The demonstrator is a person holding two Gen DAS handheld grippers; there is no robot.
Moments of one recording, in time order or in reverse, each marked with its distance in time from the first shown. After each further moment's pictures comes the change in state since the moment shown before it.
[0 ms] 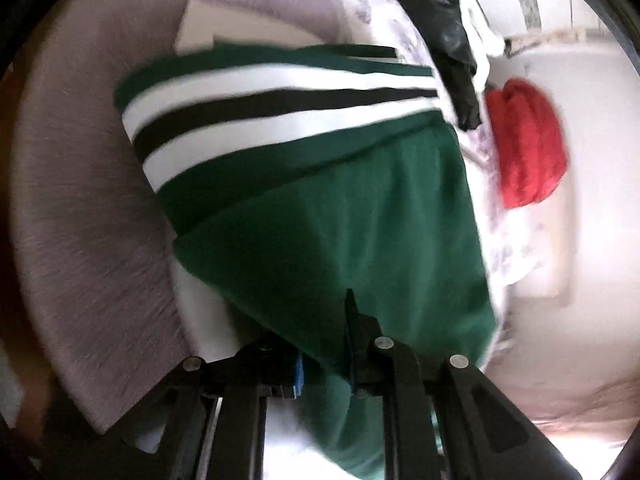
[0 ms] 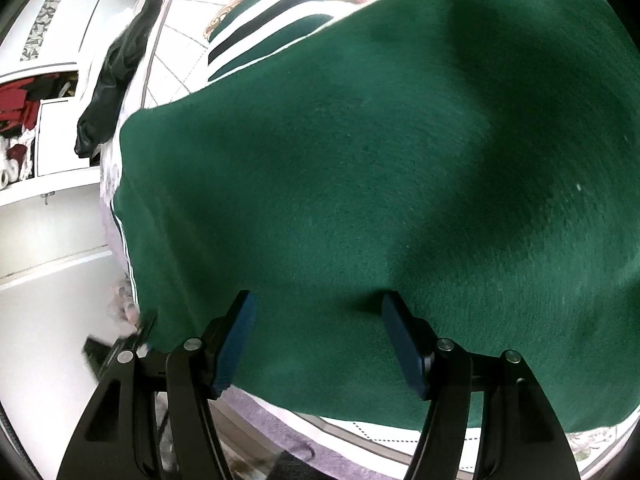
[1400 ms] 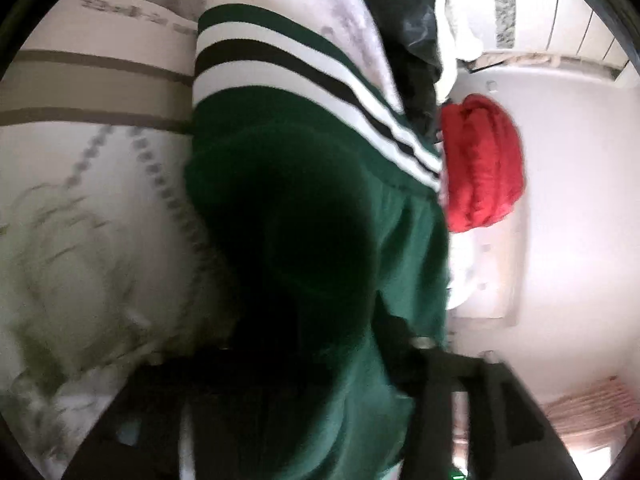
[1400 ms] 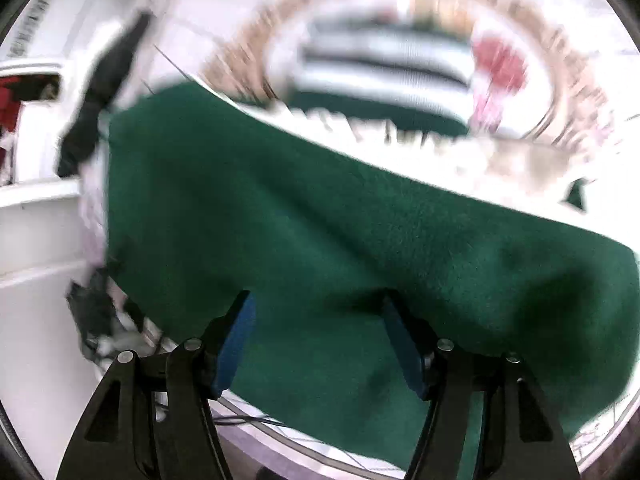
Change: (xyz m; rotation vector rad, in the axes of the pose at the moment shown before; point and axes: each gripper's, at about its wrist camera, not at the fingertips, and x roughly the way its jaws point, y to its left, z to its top) left arm 0.118 -0.069 0.065 -0.003 -0.022 -0.223; right arm 0.003 0.002 0.059 0.026 0.016 -0.123
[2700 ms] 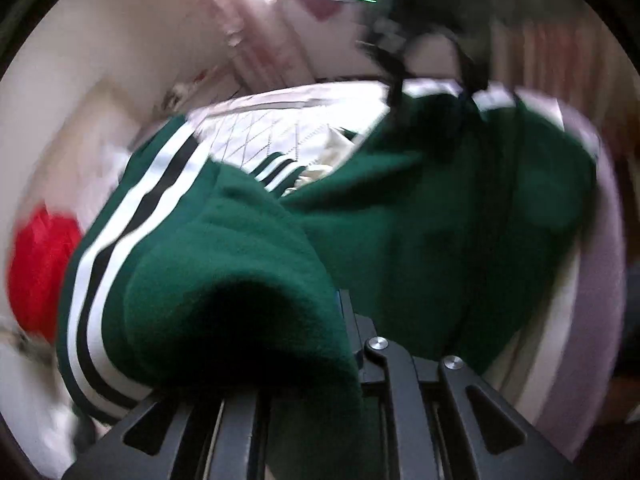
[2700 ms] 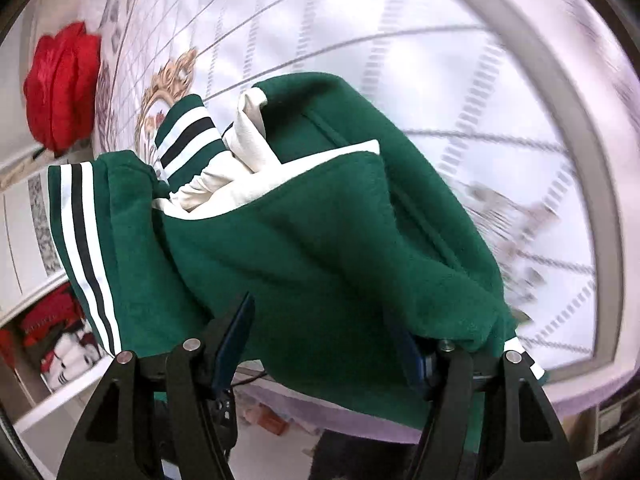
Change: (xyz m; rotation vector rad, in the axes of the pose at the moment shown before) left arm -0.017 -0.137 -0.453 2.344 0.610 -0.087; right arm -0.114 -0.352 -0.271 0.637 -0.238 0.393
